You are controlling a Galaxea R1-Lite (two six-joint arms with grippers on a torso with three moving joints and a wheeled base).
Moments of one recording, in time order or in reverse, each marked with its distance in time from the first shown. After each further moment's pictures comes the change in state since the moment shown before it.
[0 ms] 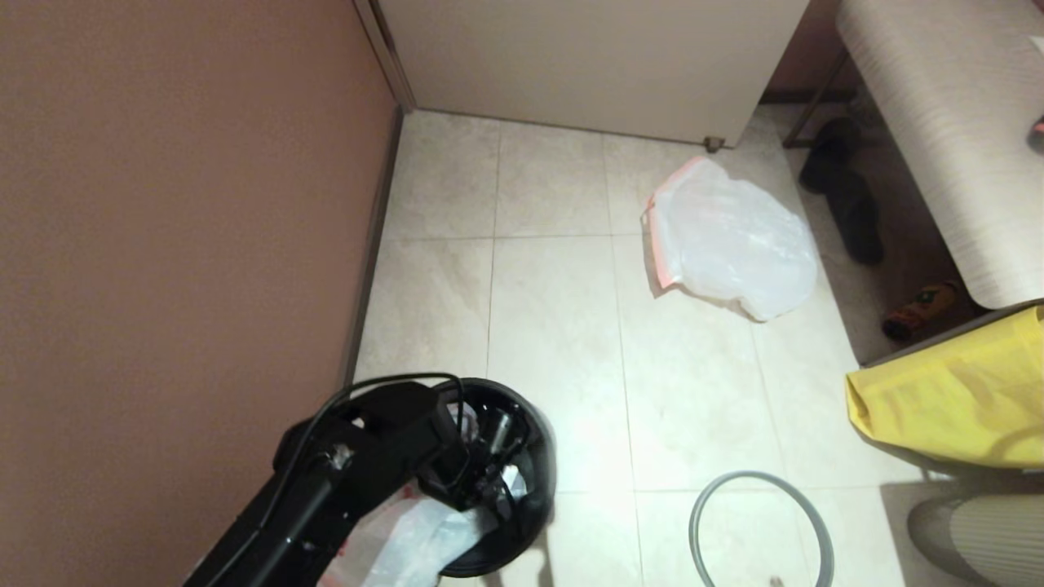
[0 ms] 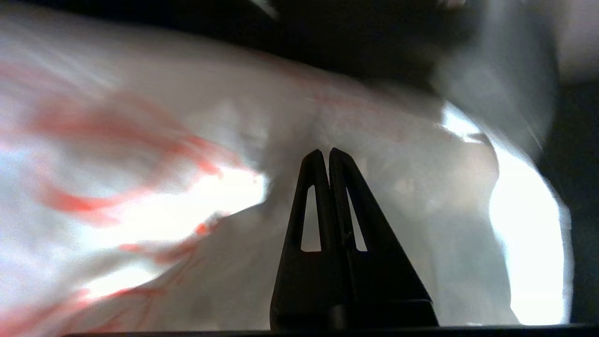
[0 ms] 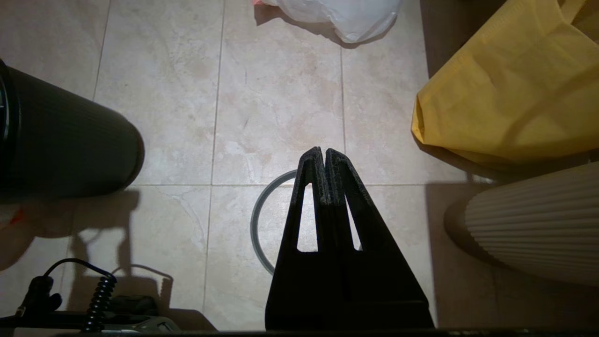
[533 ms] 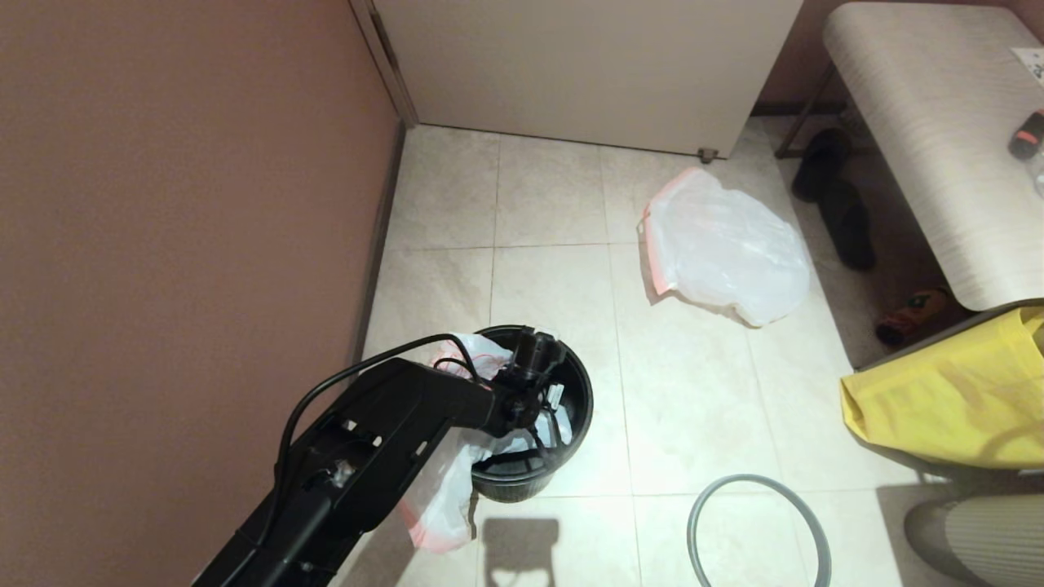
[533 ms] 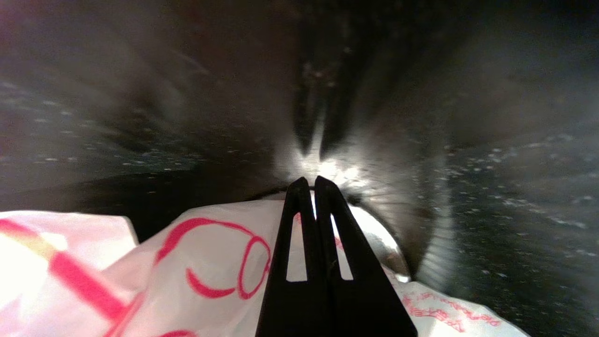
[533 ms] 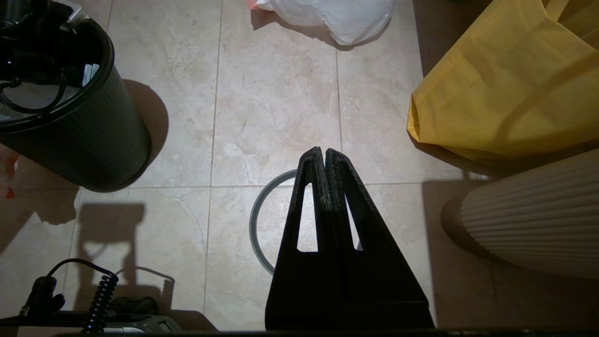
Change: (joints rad) left arm 0.001 0.091 -0.534 0.331 -0.068 -0.003; right arm 0.001 0.000 0.000 0.002 -0.001 0.000
